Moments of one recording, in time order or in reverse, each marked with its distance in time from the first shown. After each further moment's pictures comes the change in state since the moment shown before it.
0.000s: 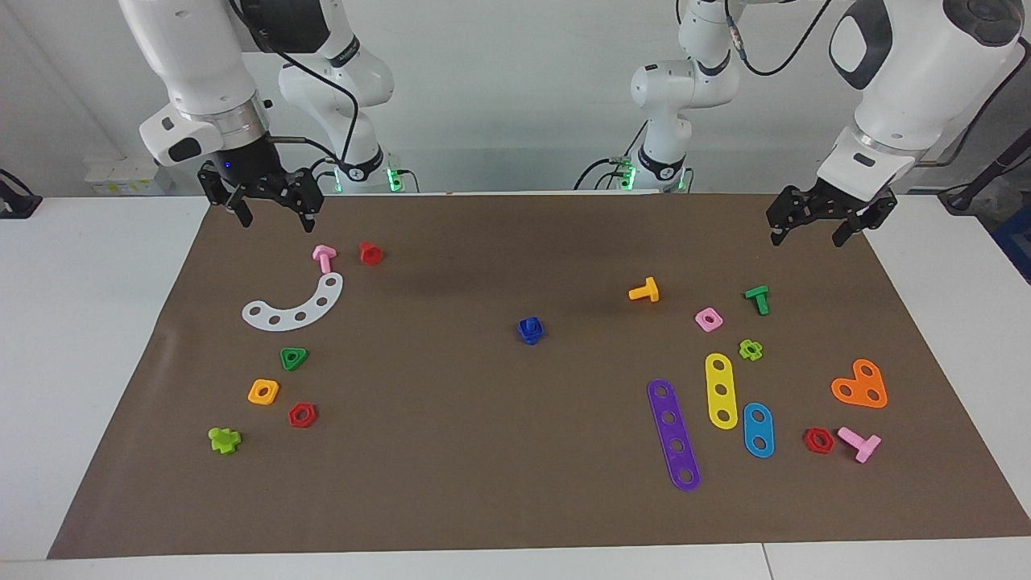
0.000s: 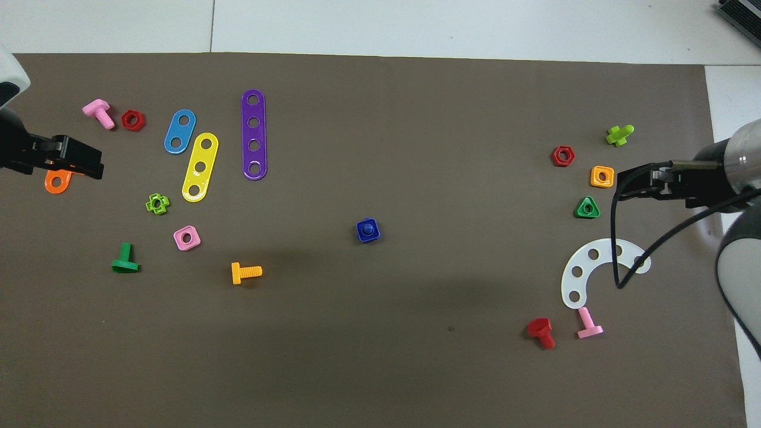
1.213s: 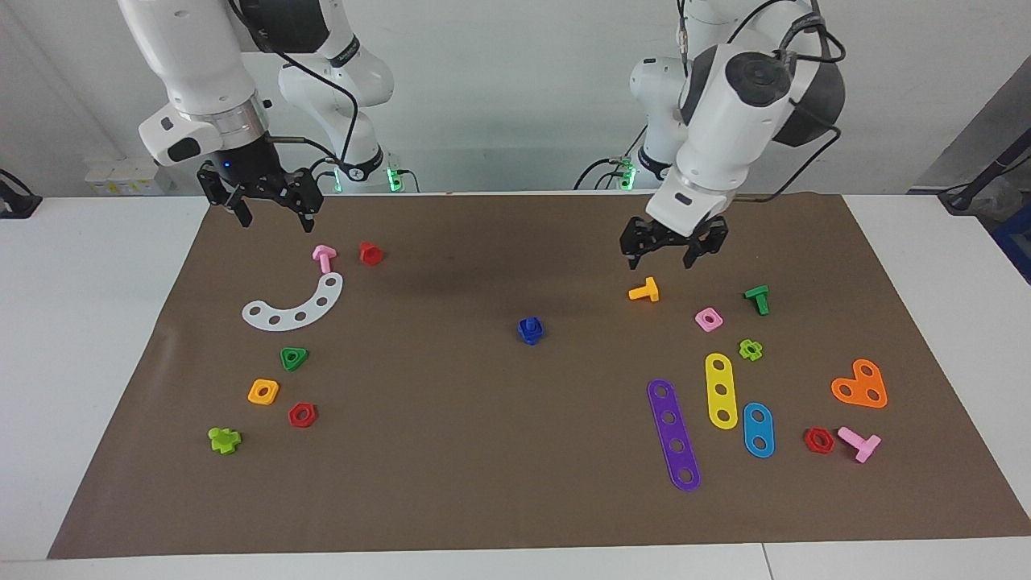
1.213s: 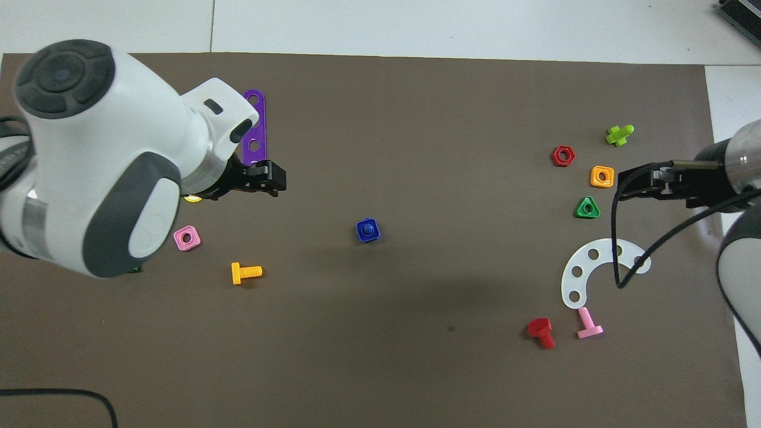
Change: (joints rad) left arm -0.333 0.049 -0.019 -0.161 -0.101 0.263 -0.484; right arm 0.000 0.000 -0.001 0.000 0.000 0.000 0.000
